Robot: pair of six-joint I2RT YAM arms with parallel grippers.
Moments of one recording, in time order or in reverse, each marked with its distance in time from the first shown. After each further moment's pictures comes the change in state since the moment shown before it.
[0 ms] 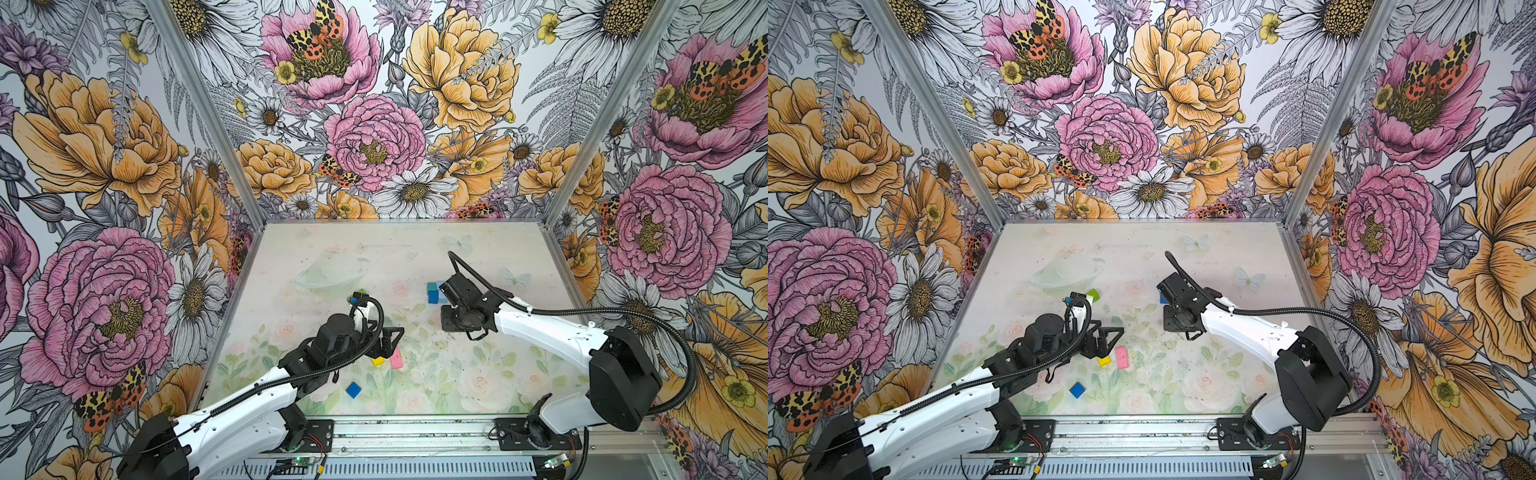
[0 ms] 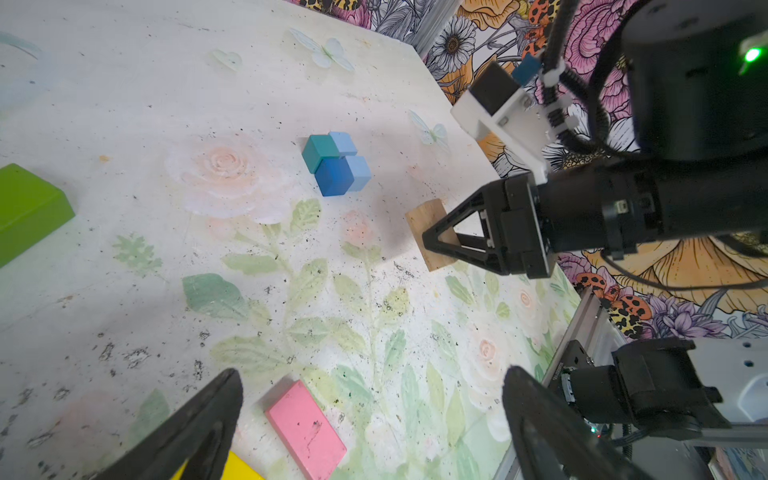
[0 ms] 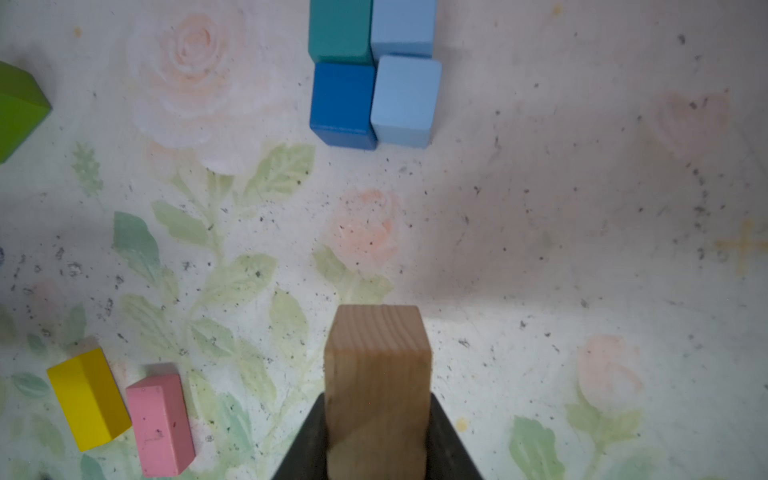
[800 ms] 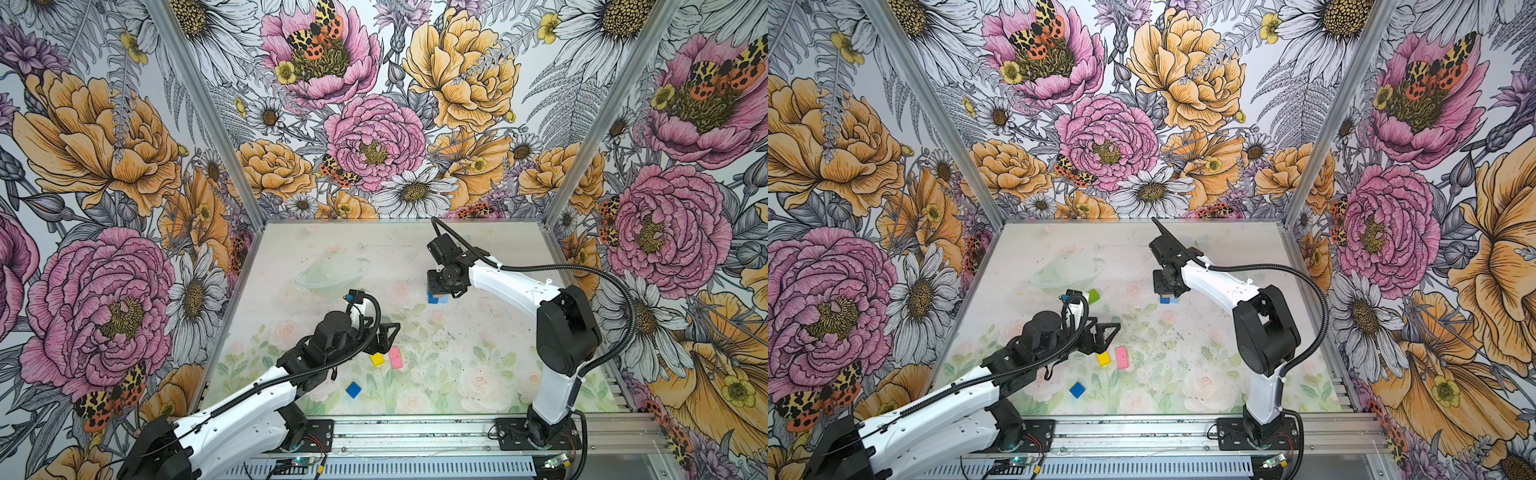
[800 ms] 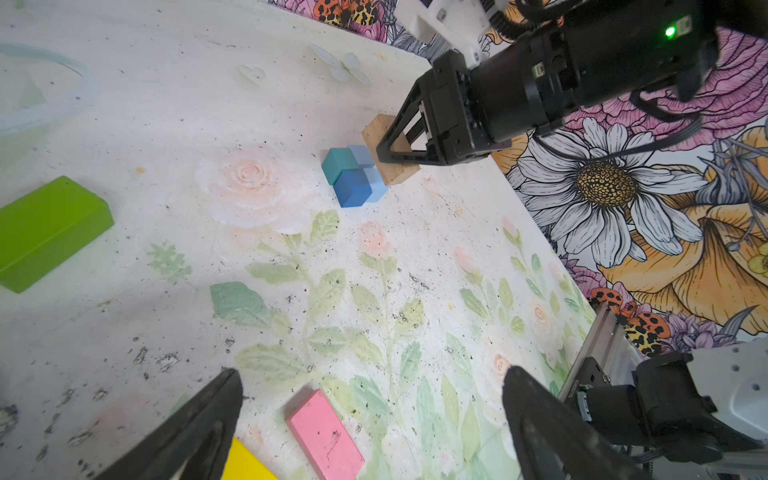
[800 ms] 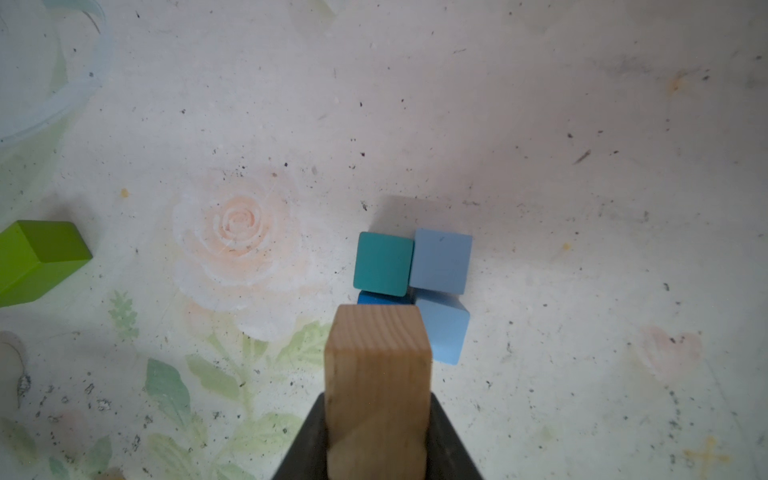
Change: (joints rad) left arm 0.051 -0.001 0.000 0.000 -0.001 0.008; right arm -0.107 0.364 0.430 -0.079 -0.031 -0.181
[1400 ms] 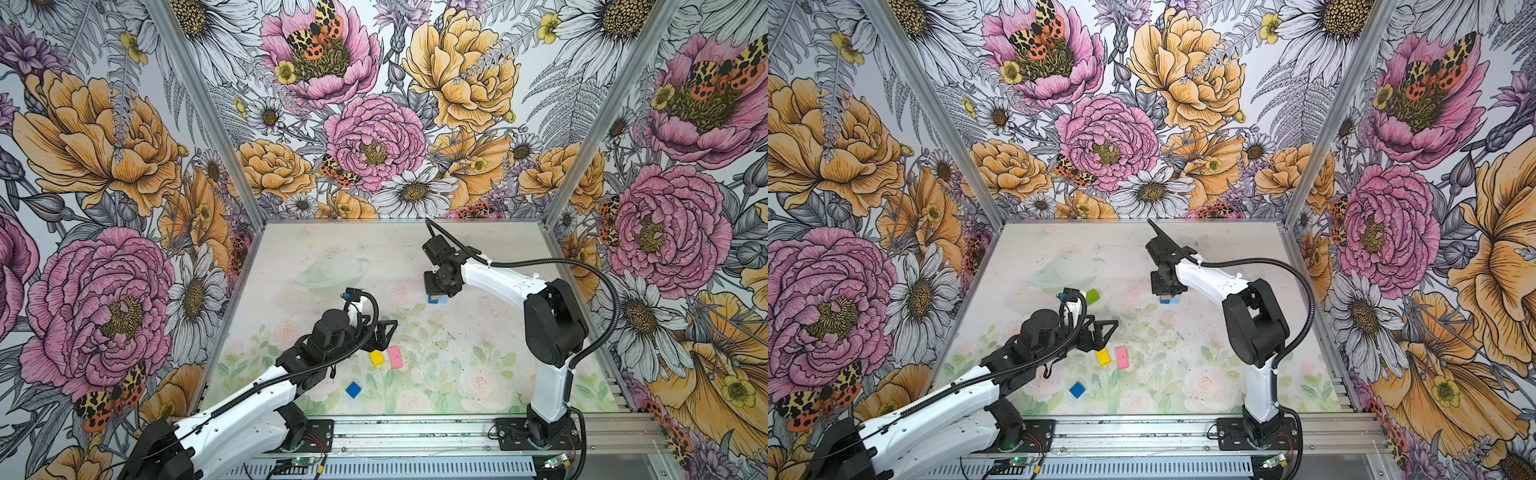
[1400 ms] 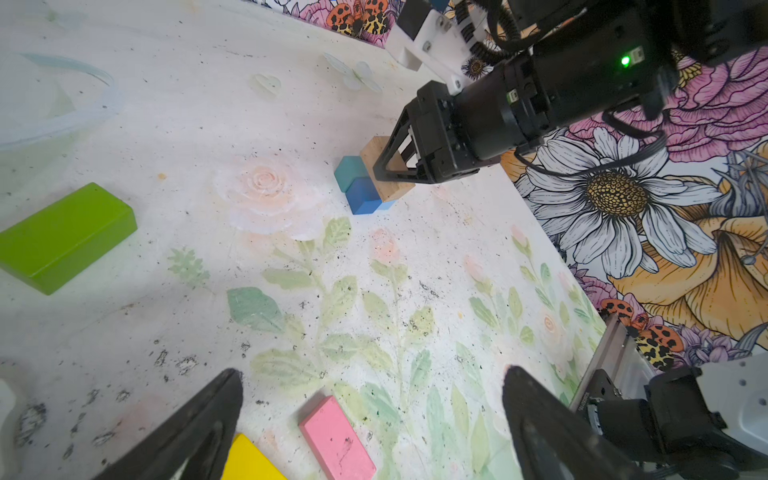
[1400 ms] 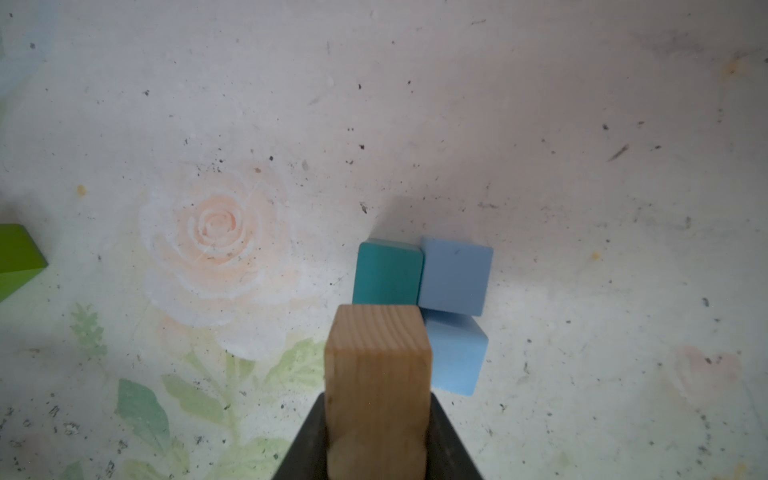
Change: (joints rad) left arm 0.031 0.001 0.000 0.001 0.001 0.007; right arm -0.003 0.085 0.050 -0.013 -0.005 -0.001
